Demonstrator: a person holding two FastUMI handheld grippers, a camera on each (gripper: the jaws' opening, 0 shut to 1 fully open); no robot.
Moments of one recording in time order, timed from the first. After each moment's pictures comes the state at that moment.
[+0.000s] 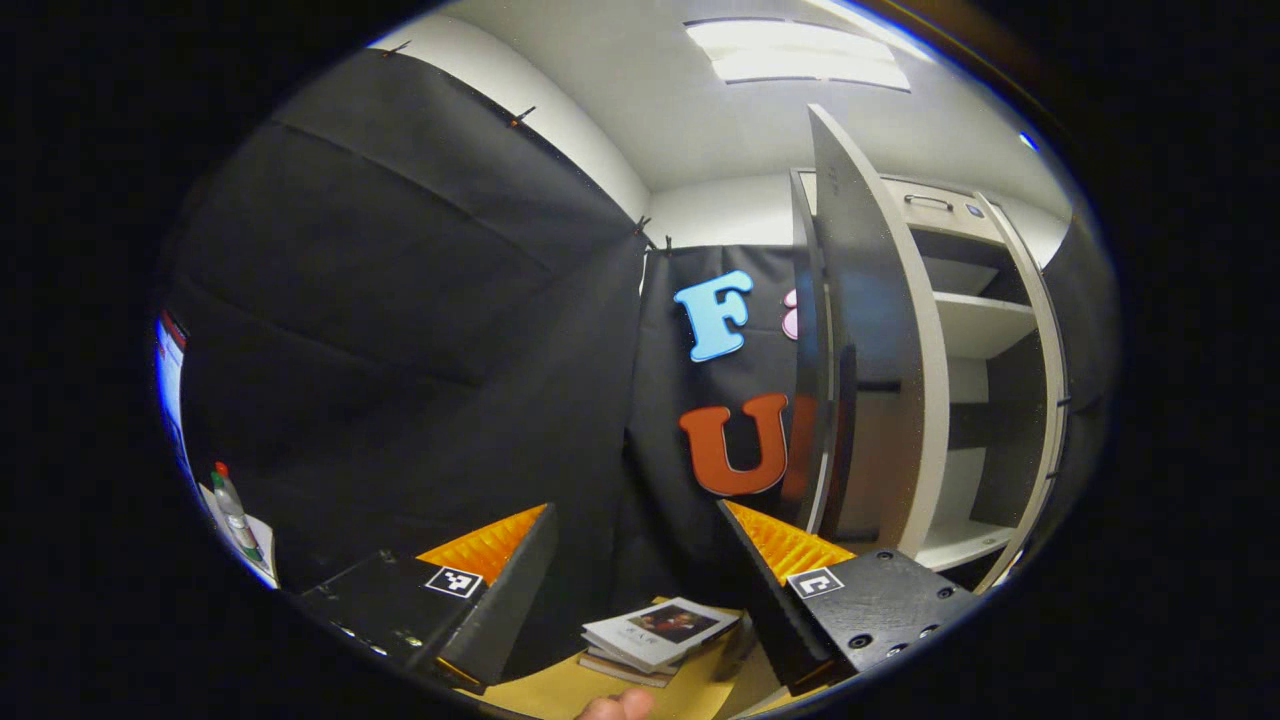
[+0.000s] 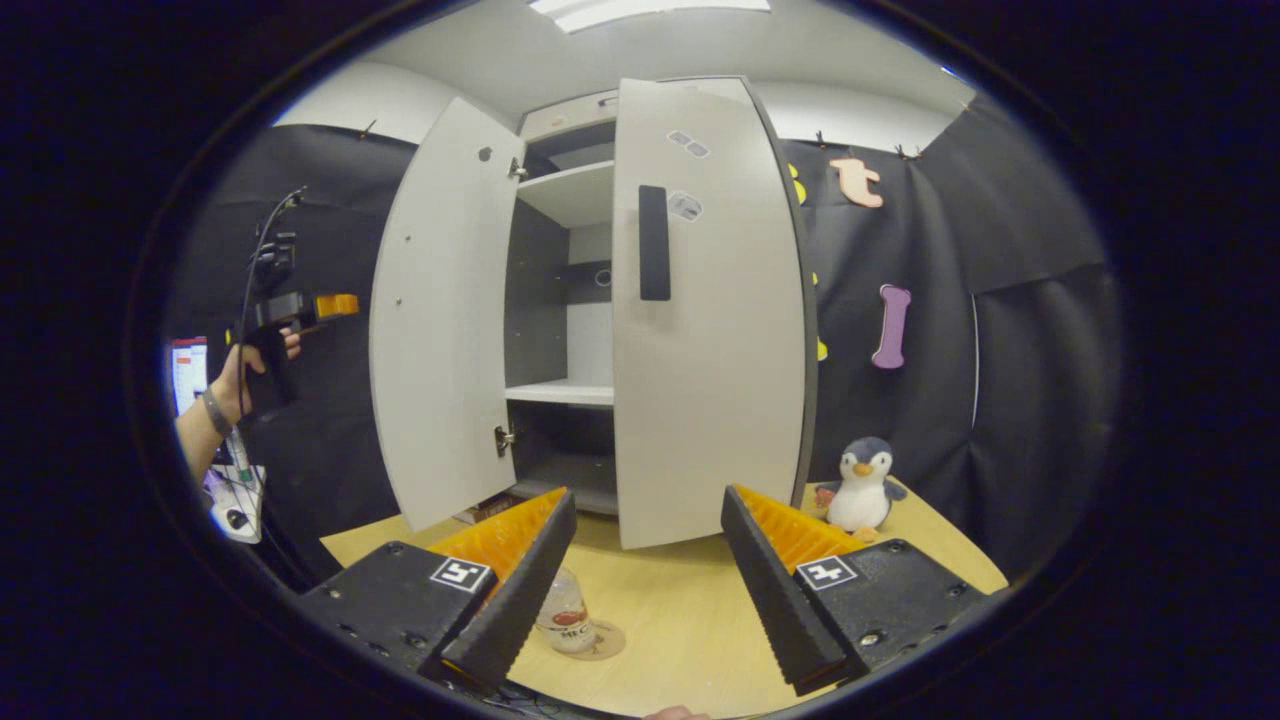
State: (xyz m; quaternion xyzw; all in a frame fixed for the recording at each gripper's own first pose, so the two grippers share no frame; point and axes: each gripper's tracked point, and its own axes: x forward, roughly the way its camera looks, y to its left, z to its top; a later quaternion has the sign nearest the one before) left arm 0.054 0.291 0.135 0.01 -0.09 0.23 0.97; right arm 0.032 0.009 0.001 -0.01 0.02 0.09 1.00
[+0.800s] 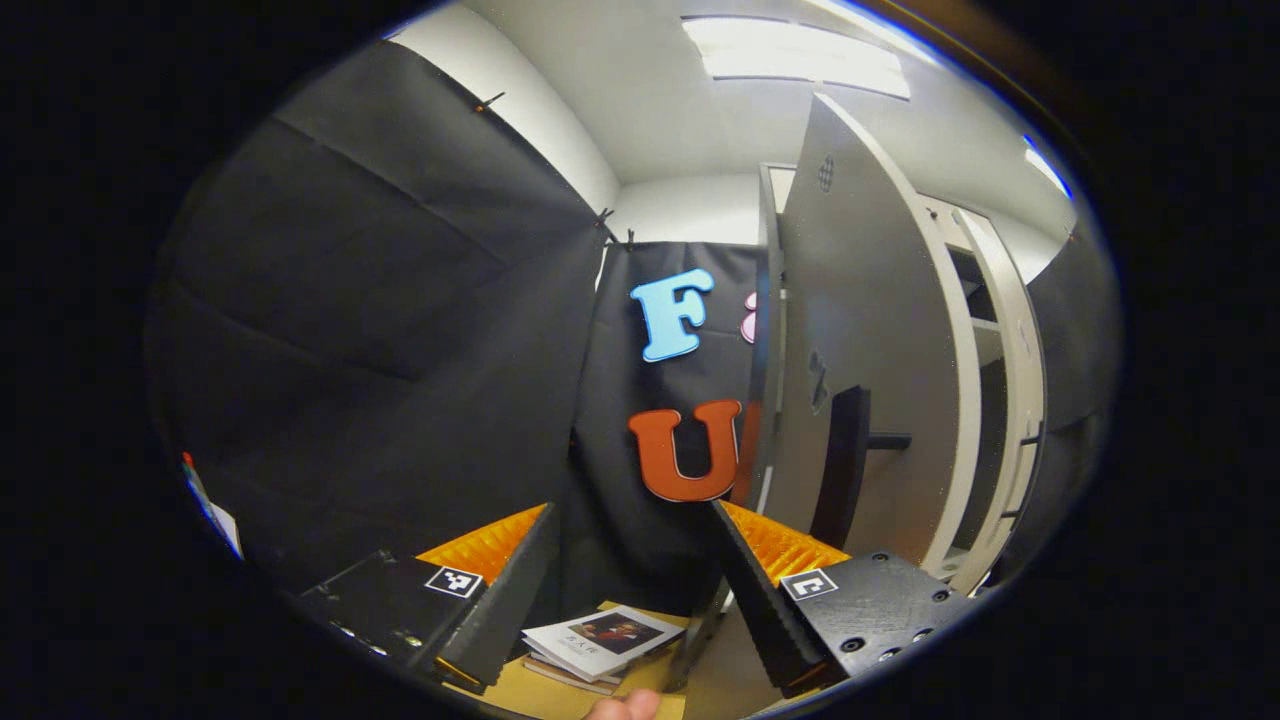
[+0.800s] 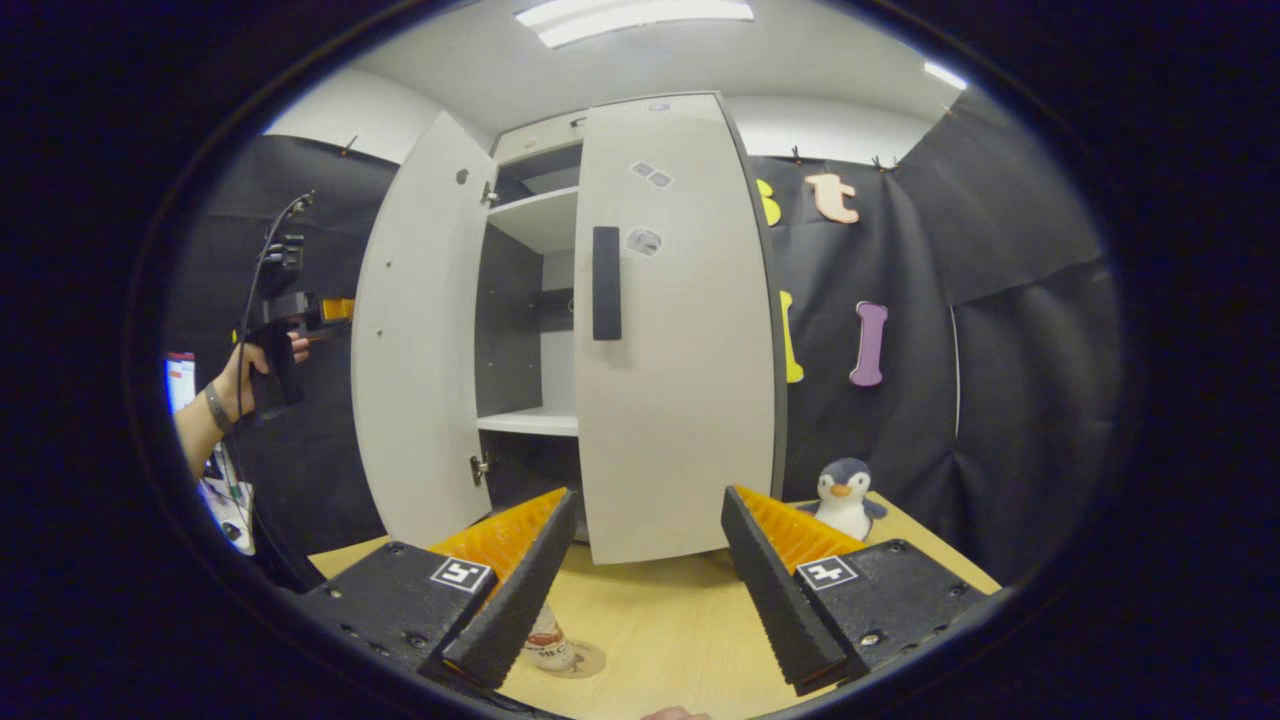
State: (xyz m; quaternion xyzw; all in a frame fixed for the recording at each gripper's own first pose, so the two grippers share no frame) left arm 0.093 0.233 0.148 0.00 -0.09 0.17 0.98; right arm 0.040 -0.013 0.019 0.01 -0.02 0.06 1.00
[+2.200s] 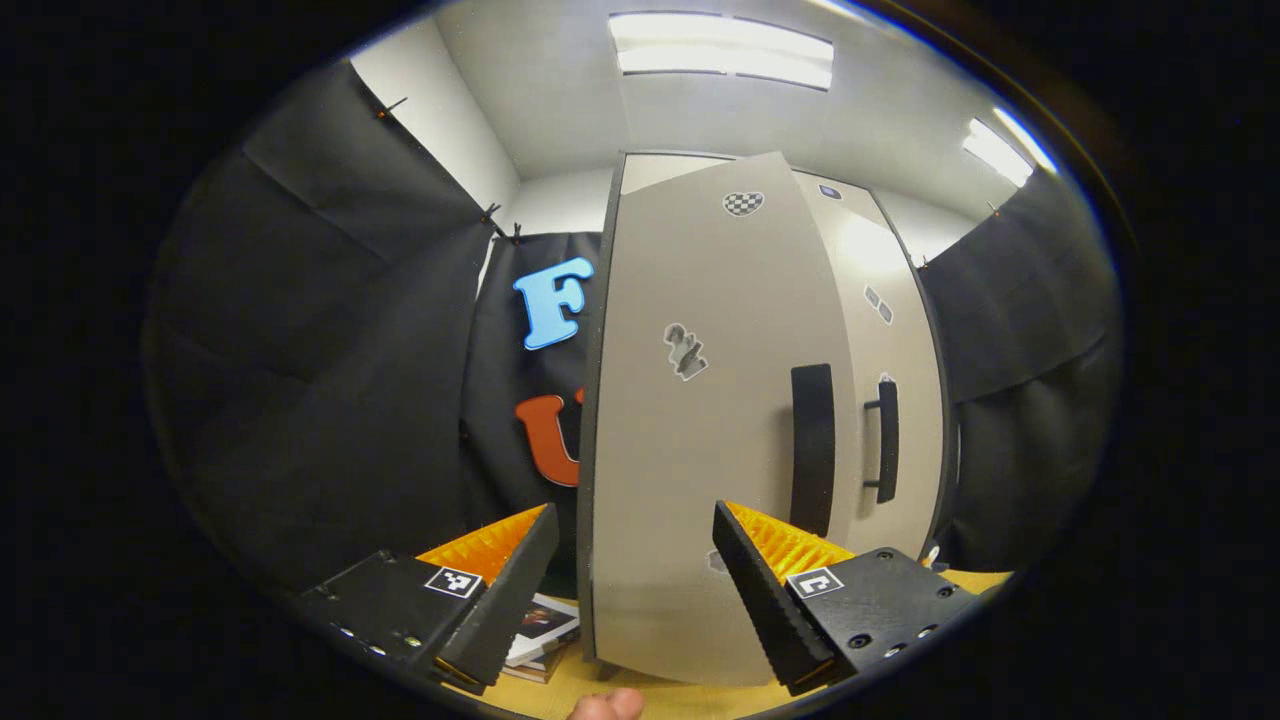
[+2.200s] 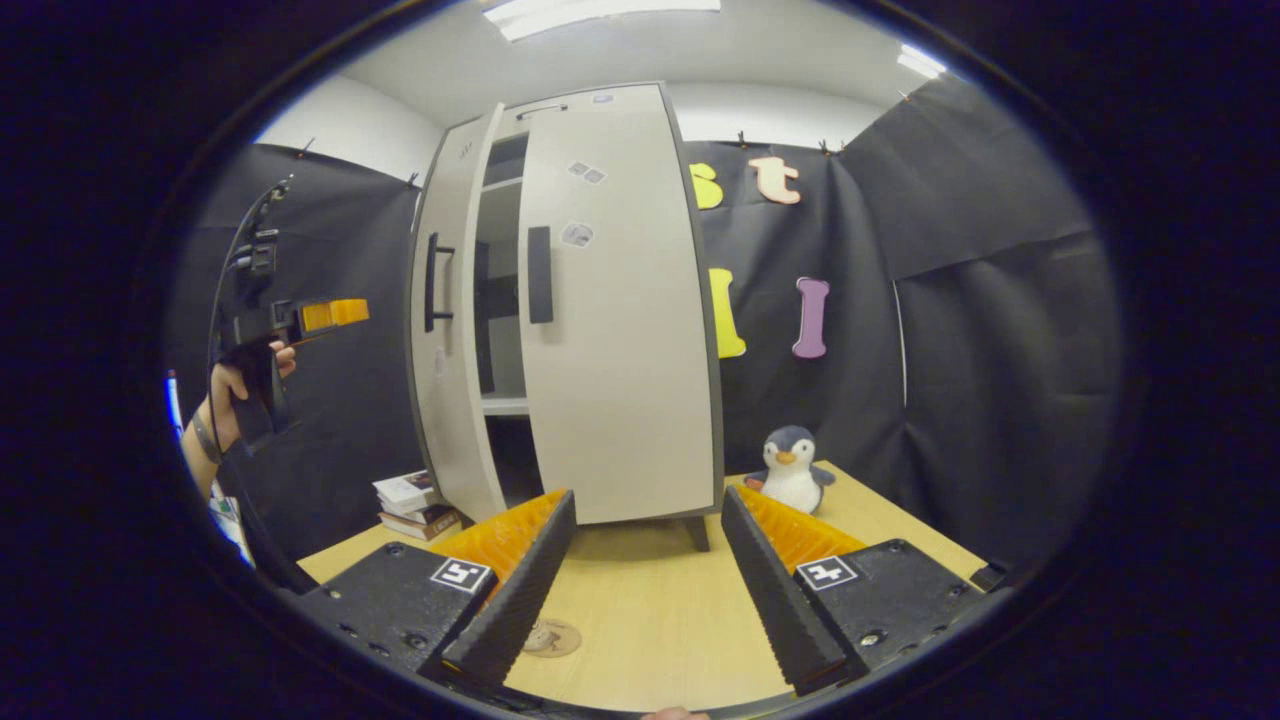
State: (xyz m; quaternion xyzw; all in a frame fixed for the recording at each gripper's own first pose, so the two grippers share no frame) left arm 0.091 0.134 0.098 0.04 -0.06 0.06 0.99; right arm 0.016 -0.040 0.000 0.03 0.03 0.00 1.00
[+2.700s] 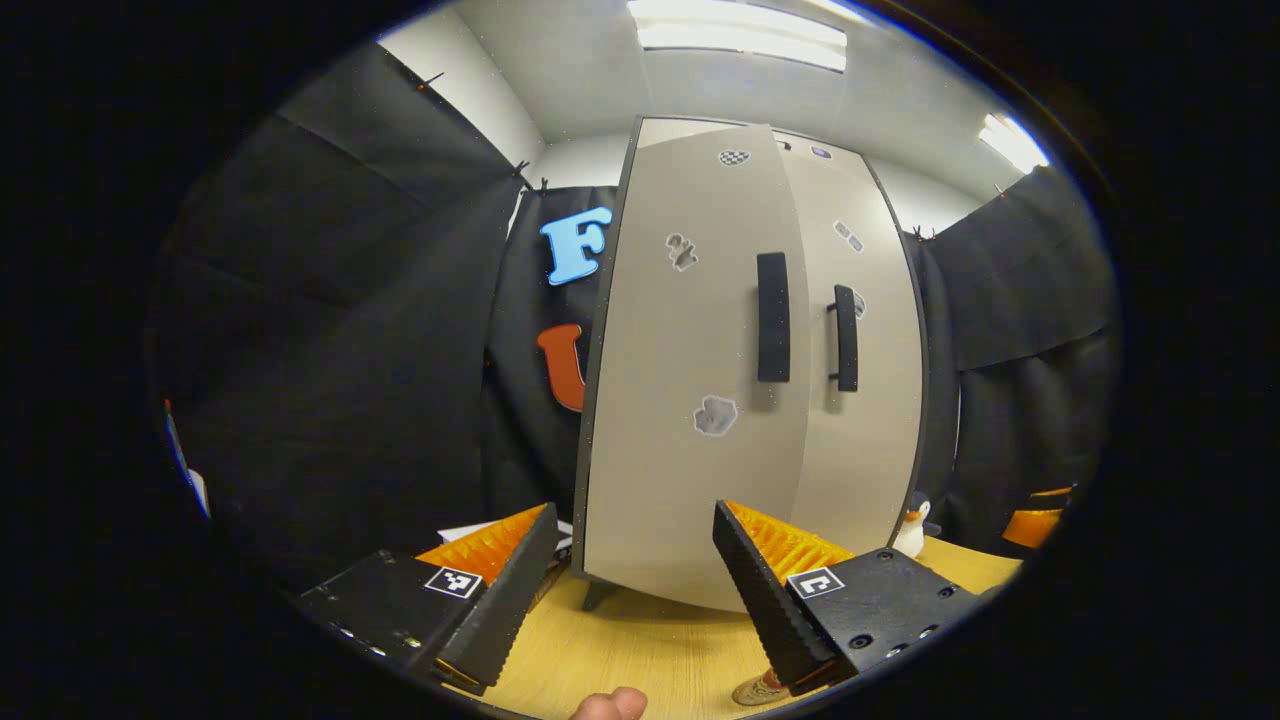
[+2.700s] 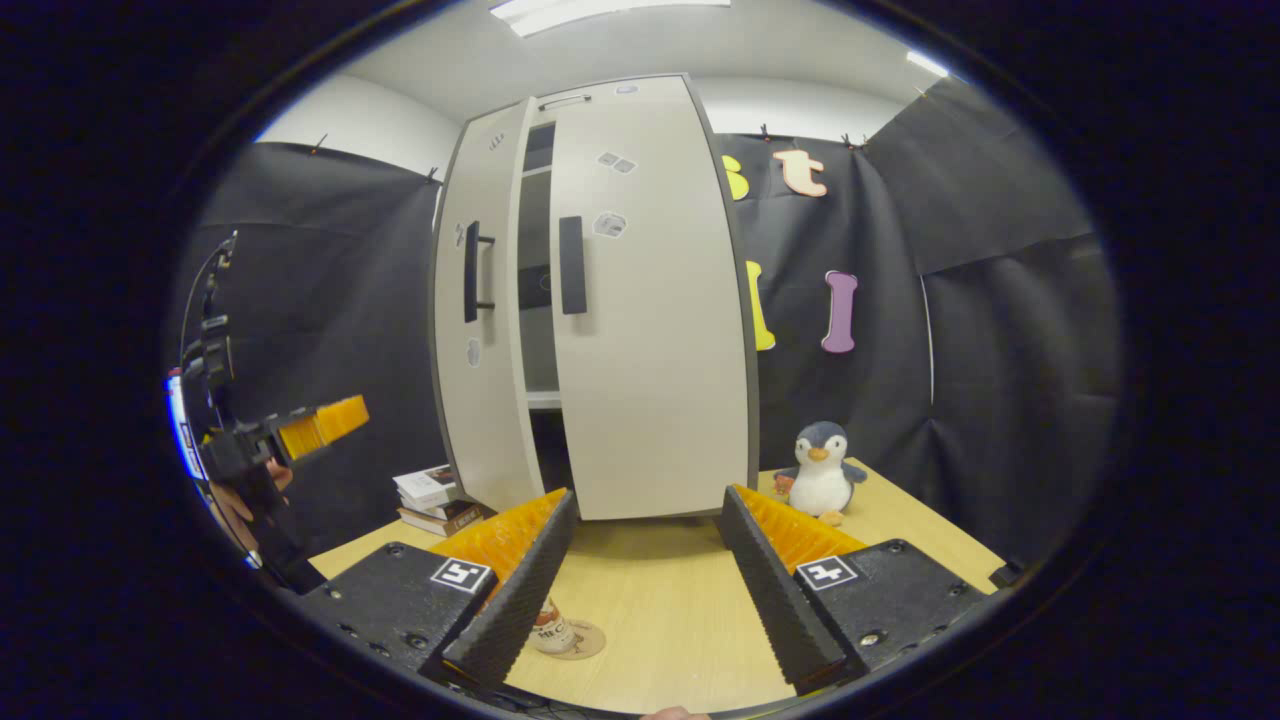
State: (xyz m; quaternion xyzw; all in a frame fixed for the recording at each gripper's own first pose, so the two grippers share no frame) left arm 0.020 0.087 -0.028 0.00 0.02 0.07 1.00; right arm 0.021 -0.013 -0.003 0.03 0.04 0.02 1.00
